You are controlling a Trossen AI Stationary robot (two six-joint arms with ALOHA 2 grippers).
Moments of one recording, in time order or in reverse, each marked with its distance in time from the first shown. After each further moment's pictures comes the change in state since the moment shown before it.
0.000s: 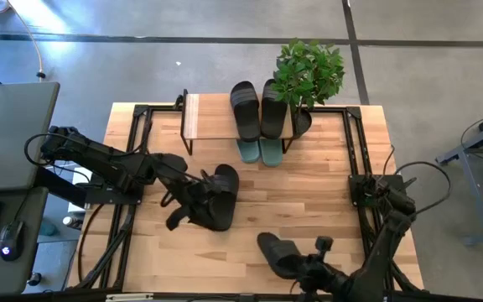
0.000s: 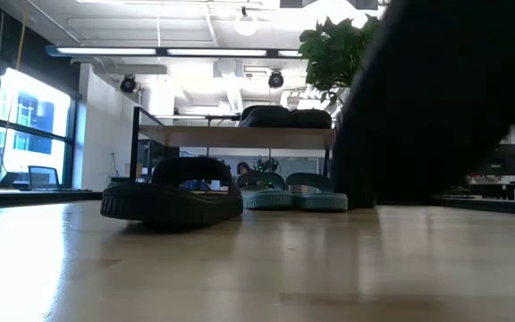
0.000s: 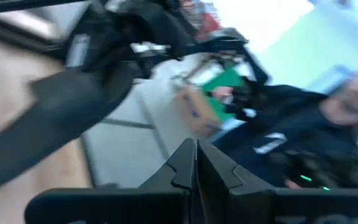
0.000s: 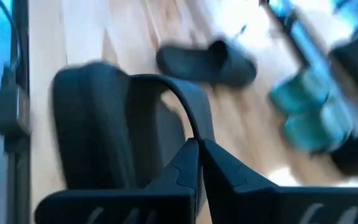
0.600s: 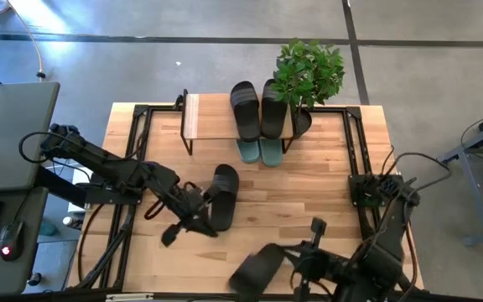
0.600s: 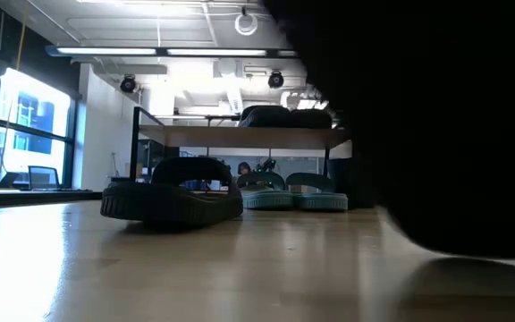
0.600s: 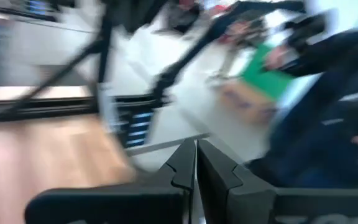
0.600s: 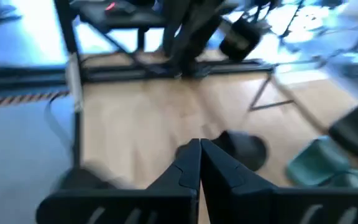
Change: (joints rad) left arm -0.127 -0.020 0.000 -0.047 -0.254 0.466; right arm -0.086 -0.096 0.271 0.228 0.124 -0.333
